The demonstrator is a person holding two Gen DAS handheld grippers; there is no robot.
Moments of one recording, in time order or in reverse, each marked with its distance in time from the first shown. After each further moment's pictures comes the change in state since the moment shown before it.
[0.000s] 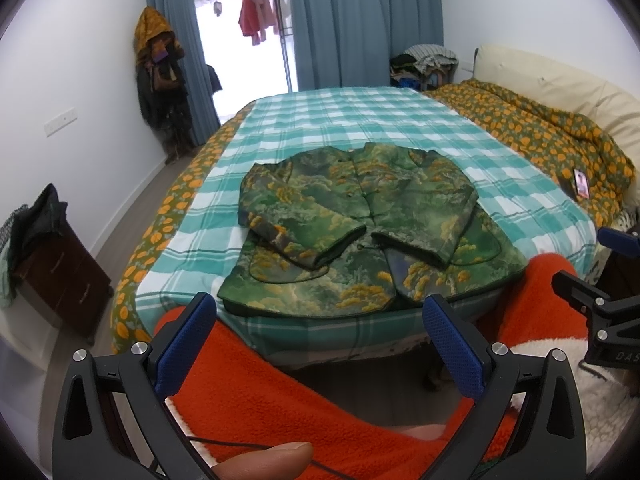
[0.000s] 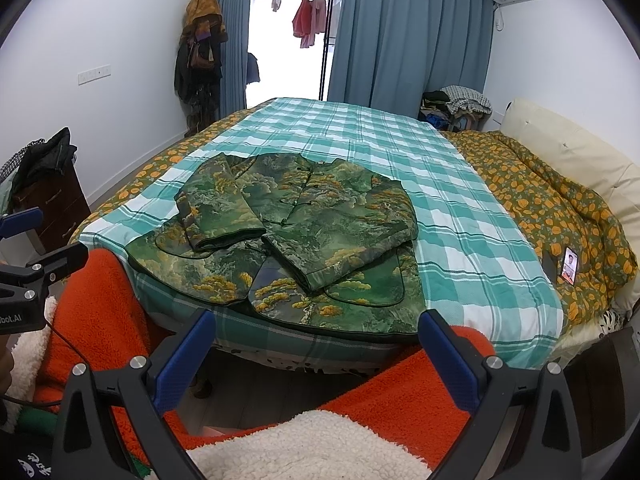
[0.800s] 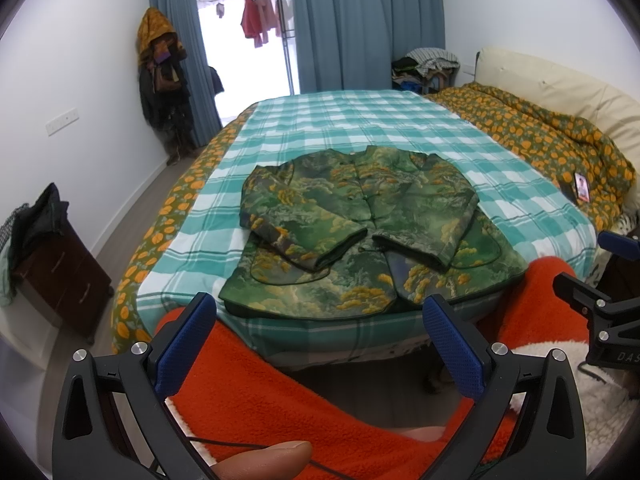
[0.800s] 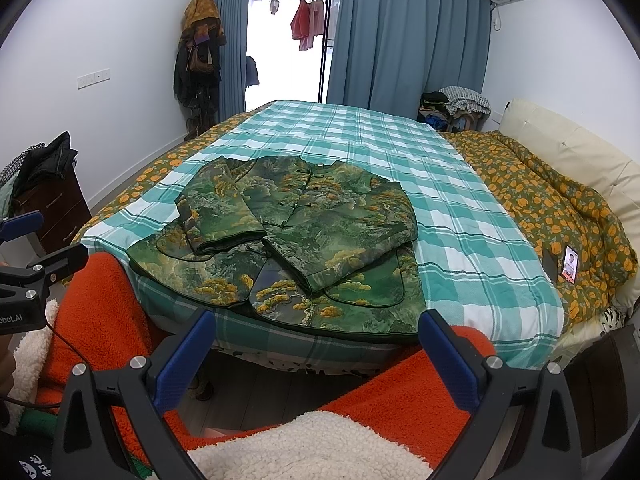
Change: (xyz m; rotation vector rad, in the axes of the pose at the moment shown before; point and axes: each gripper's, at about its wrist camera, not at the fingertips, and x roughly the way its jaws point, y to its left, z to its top) left arm -0.001 0.001 0.007 -0.002 -0.005 0.001; right arm -0.001 -0.003 0.002 0.001 -0.005 0.002
